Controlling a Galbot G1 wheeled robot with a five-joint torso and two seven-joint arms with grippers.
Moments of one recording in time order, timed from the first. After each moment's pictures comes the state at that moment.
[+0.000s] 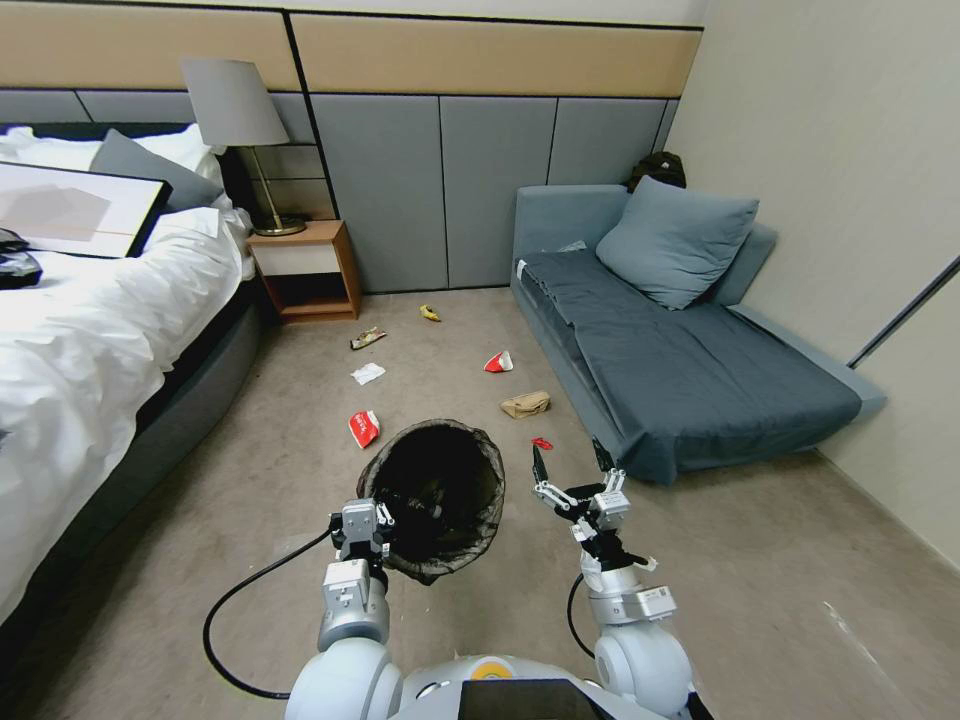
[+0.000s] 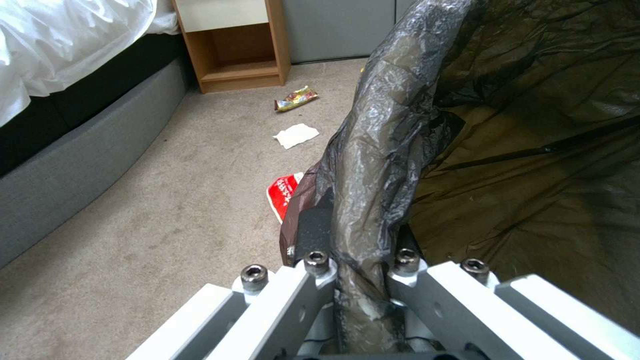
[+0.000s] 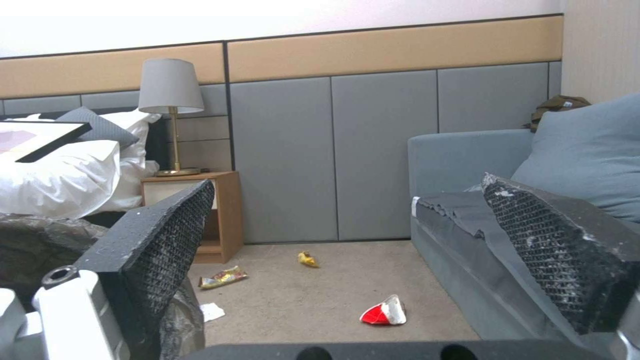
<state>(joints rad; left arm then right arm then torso) 1.79 -1.56 -0.28 -2.43 0.15 0.38 -0.36 -1.70 1.55 0.40 2.20 0.01 0.35 -0.10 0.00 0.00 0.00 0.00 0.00</state>
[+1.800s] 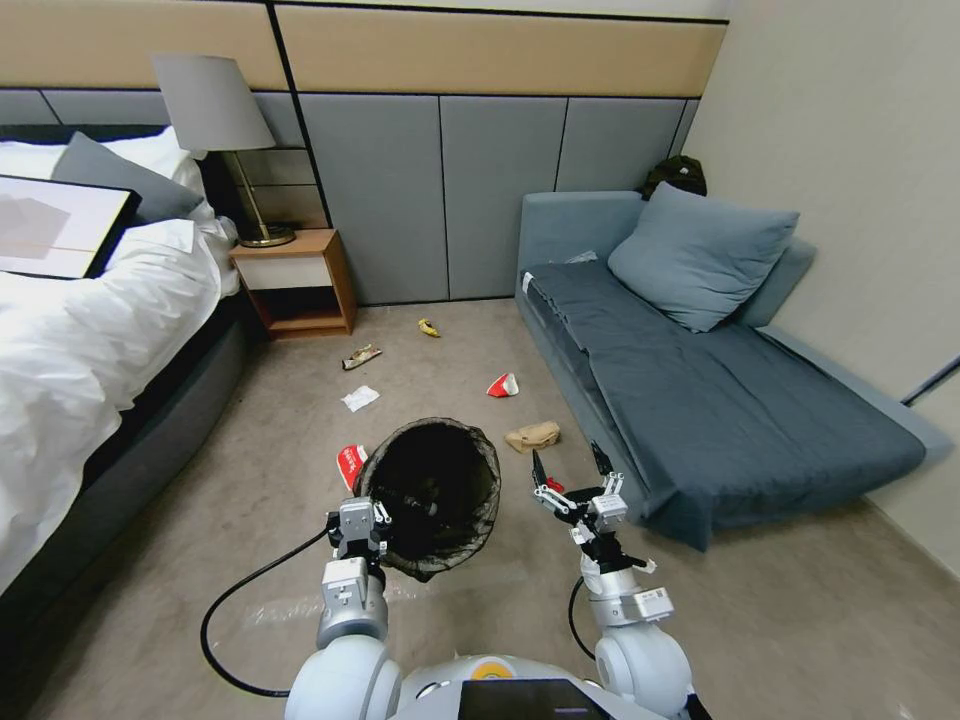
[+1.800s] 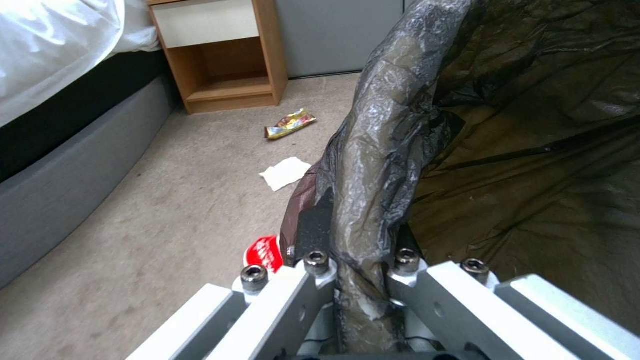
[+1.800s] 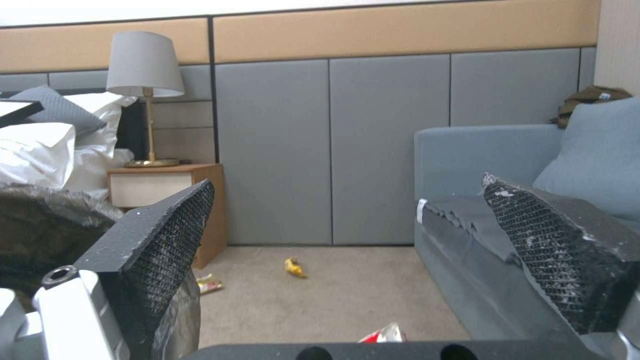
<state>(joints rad) 1.79 -1.56 -0.28 -2.41 0.16 0.38 -0.37 -1.70 1.55 0.40 2.17 -0.01 0.38 -0.12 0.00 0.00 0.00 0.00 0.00</state>
